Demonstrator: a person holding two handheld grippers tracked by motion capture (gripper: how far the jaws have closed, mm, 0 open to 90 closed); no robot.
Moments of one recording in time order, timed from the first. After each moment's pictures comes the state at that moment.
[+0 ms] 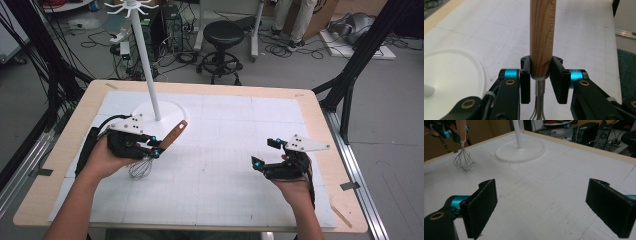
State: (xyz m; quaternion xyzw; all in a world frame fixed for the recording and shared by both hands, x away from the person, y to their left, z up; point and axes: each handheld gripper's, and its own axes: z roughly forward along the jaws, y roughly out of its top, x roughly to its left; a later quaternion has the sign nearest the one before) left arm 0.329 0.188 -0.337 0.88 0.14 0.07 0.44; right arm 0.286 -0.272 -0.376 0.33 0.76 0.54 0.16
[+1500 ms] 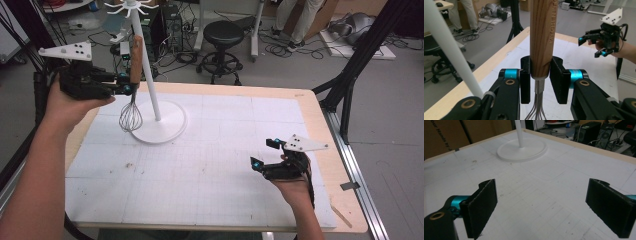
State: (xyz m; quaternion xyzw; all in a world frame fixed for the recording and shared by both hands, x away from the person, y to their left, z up) left arm 0.367 0.246 -0.198 0.80 0.20 0.13 0.55; right arm 0.287 -0.269 -0.376 0.32 0.76 0.54 0.16
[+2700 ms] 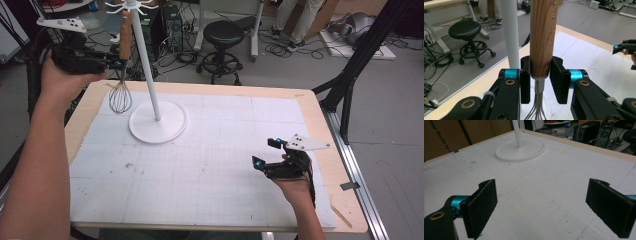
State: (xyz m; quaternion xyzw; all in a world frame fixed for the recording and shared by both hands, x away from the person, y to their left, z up) left arm 0.410 0.266 -0.182 0.79 0.29 0.16 0.51; right arm 0.290 -0.275 -0.379 0.33 0.76 0.54 0.15
